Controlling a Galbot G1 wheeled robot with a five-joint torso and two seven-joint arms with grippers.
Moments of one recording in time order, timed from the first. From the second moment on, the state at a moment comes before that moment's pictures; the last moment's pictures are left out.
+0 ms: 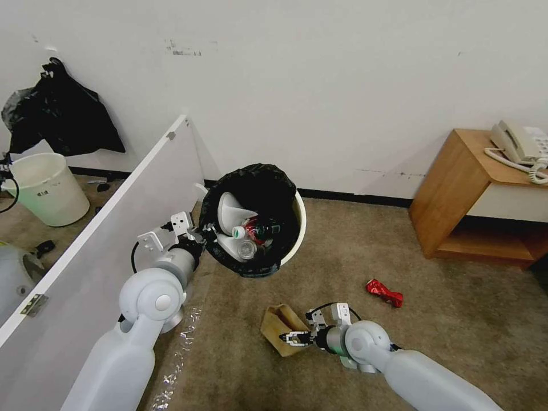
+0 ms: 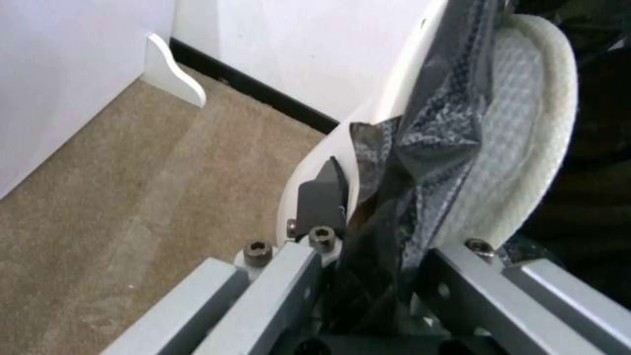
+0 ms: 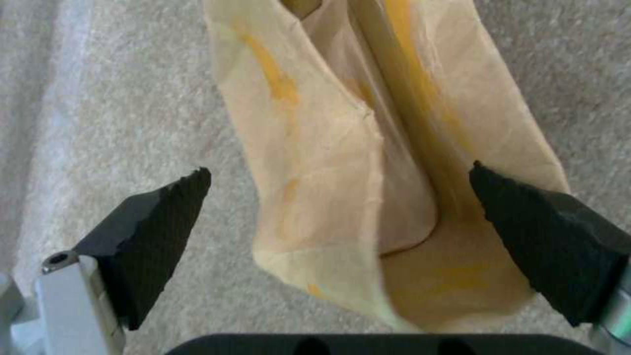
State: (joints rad) left arm 1.05 -1.18 -0.34 -2.09 -1.03 0.52 -0.54; right arm -0.85 0.96 -0.36 1.50 1.28 -0.54 0.19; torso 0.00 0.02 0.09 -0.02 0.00
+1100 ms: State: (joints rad) left arm 1.06 -1.17 -0.34 -2.10 -1.04 0.51 -0.53; right arm -0.82 1.02 -0.38 1.44 1.27 -0.48 0.24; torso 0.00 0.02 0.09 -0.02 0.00
